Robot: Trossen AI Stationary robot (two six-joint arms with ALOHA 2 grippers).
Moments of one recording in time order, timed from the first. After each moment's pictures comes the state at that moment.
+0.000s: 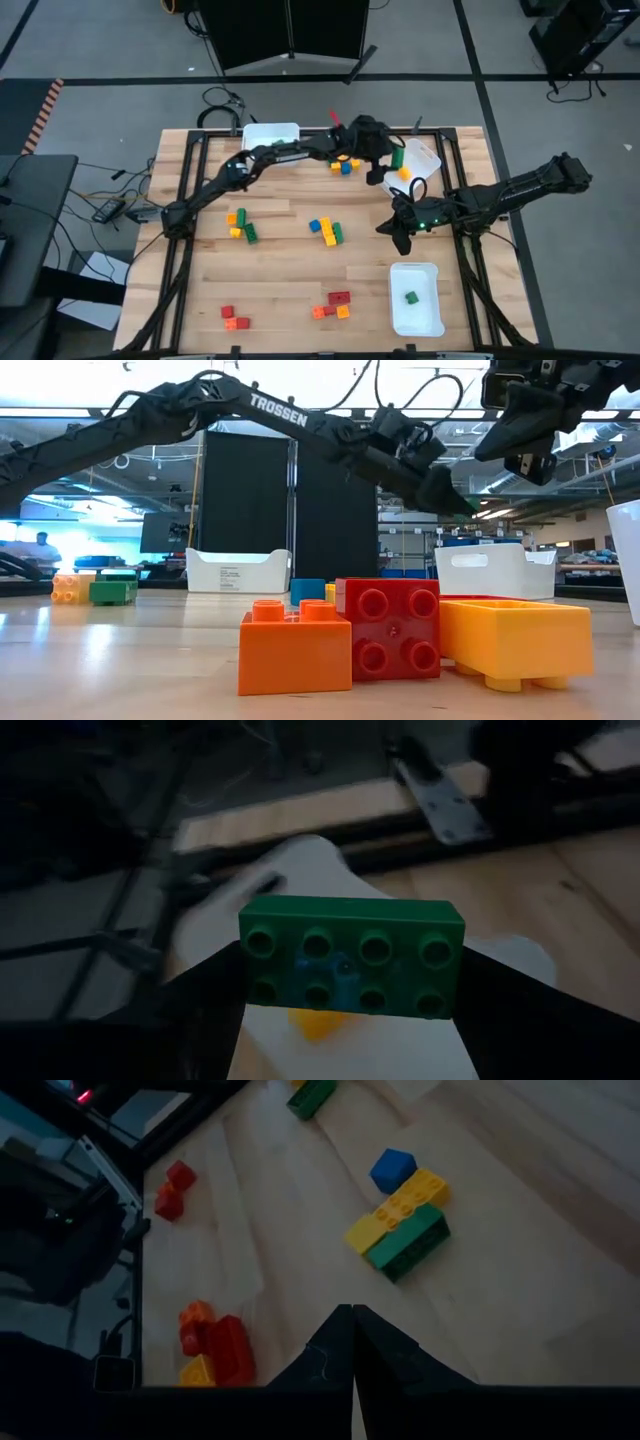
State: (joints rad) left arm 0.33 2.54 2.33 -0.23 0.29 0.36; right arm 0.22 0.95 0.59 -0.26 0.13 0.77
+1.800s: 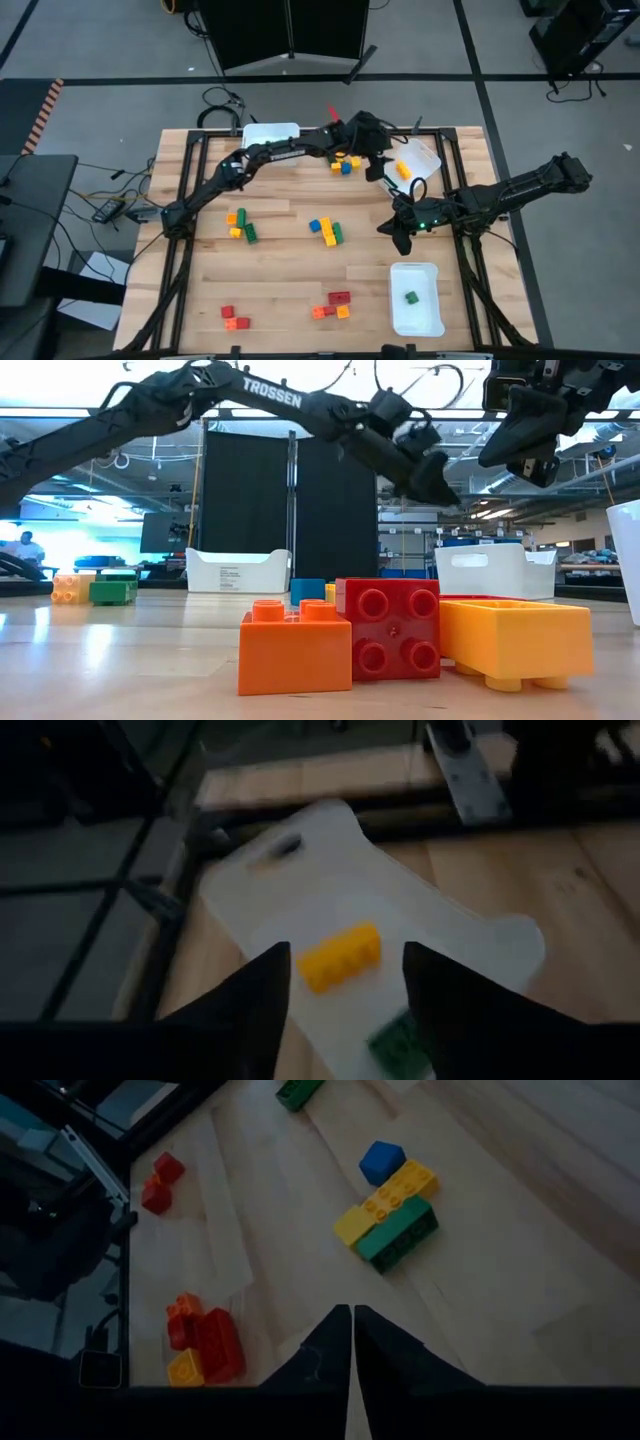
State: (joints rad) left arm 0.33 2.47 2.35 -0.37 0.15 0.30; right arm 0.23 0.95 0.59 -0.29 0.14 0.77
